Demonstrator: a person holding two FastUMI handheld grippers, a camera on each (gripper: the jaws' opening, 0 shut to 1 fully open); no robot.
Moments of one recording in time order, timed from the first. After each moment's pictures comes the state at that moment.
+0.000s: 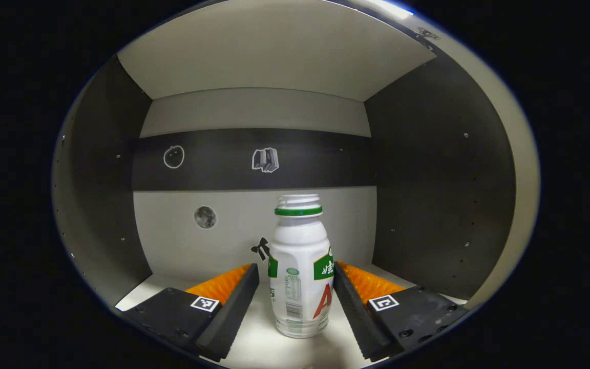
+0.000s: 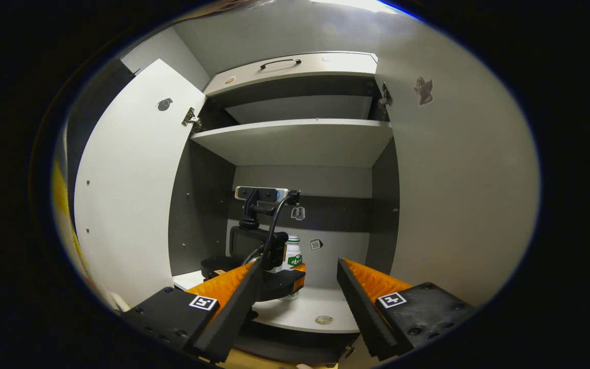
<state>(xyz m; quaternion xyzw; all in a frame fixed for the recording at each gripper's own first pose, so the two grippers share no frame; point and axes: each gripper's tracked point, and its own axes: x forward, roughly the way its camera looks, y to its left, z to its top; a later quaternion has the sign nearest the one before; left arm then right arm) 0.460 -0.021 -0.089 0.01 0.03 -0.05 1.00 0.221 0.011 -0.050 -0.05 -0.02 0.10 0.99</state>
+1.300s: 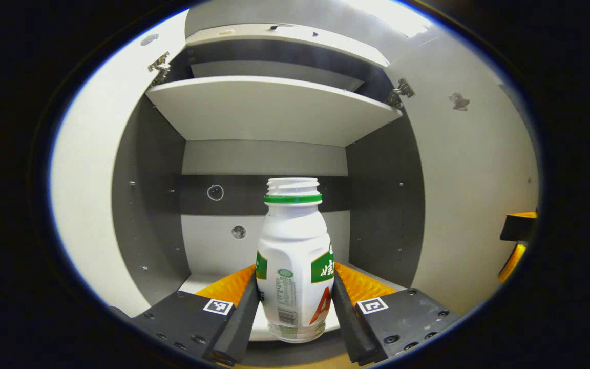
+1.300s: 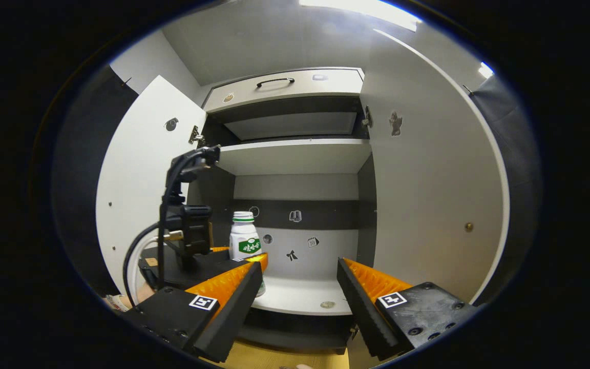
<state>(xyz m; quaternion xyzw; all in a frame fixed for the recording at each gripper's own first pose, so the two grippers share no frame) 0.266 0.010 -0.030 0.00 -0.01 -0.05 1.00 0.120 0.019 -0.023 -0.03 -0.02 0.06 1.00</state>
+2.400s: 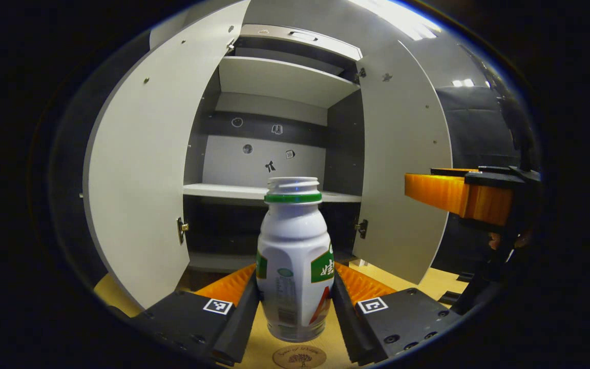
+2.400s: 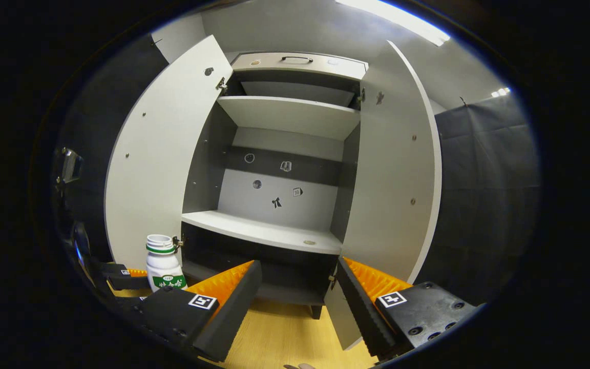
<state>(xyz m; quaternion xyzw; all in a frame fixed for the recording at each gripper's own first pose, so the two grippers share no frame) 0.055 -0.011 -0.271 -0.05 0.06 -0.07 0.99 0.030 -0.004 -0.173 -0.11 0.04 0.00 0.99</state>
